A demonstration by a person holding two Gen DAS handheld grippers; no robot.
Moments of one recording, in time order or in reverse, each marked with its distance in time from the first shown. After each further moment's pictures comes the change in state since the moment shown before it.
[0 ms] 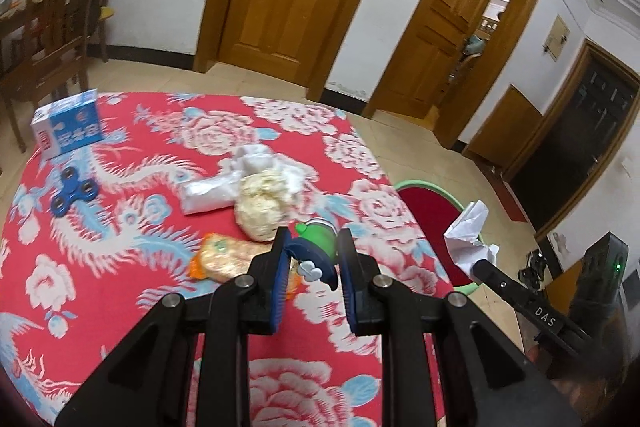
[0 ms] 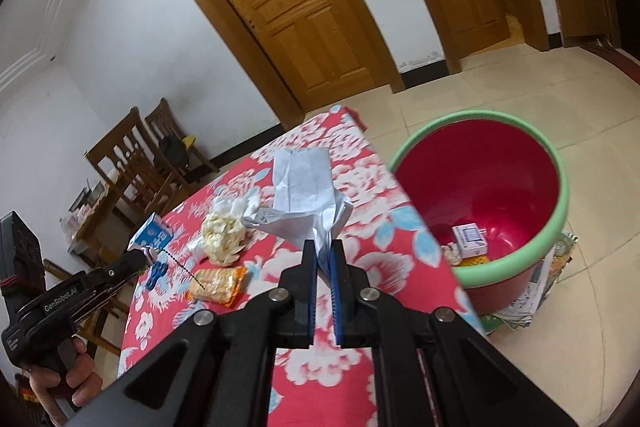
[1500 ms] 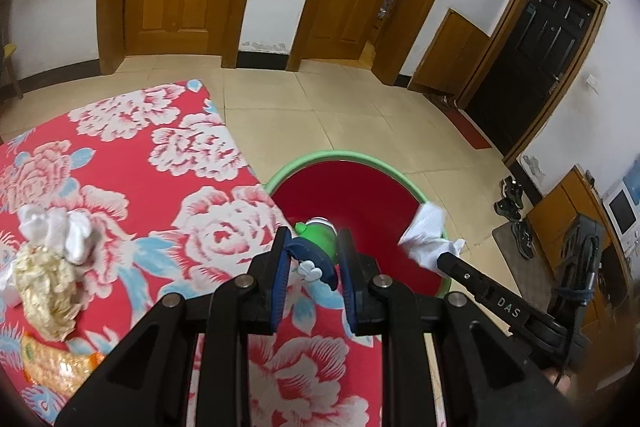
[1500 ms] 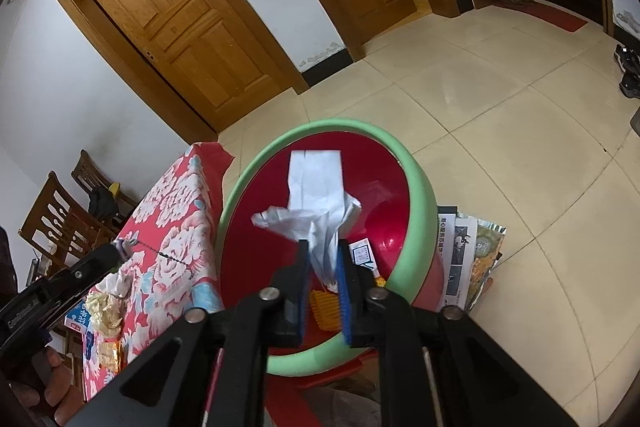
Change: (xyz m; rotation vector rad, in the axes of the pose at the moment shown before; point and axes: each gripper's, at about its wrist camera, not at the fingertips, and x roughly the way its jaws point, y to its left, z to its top) left arm 0.153 -0.143 0.020 0.233 0.179 -0.161; right arm 0.023 -0.147 0.041 0.215 -0.001 -0.220
